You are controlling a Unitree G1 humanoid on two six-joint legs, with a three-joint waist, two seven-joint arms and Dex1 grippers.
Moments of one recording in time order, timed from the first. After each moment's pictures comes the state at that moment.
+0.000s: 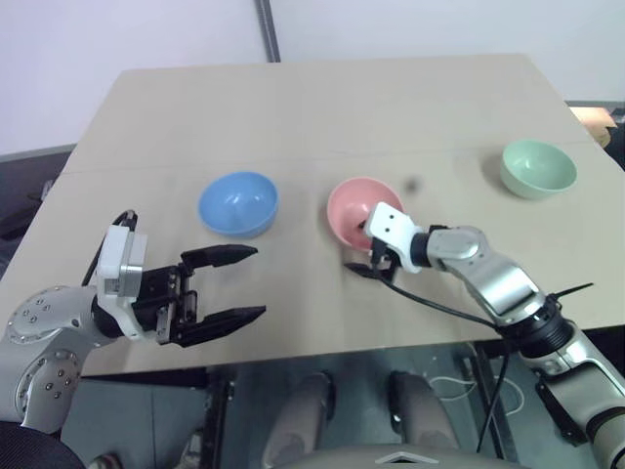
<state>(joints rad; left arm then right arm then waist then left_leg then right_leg) 0.13 0.83 0.44 -0.45 -0.89 0.43 -1.24 -0.60 -0.51 0.40 -0.26 0.19 0.65 0.76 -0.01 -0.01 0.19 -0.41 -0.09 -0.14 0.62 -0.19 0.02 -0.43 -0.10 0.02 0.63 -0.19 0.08</state>
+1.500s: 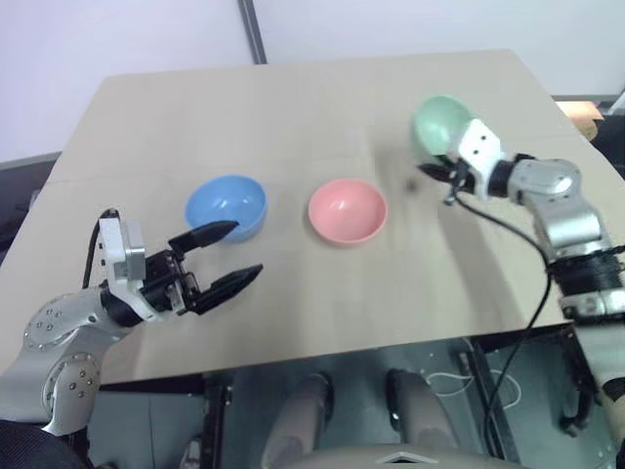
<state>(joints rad) 0.09 0.69 0.45 -0.36 -0.79 0.34 -1.01 -0.76 -0.51 0.18 0.04 0.16 0.29 0.92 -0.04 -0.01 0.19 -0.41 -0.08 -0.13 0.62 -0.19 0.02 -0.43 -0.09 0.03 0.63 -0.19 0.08</state>
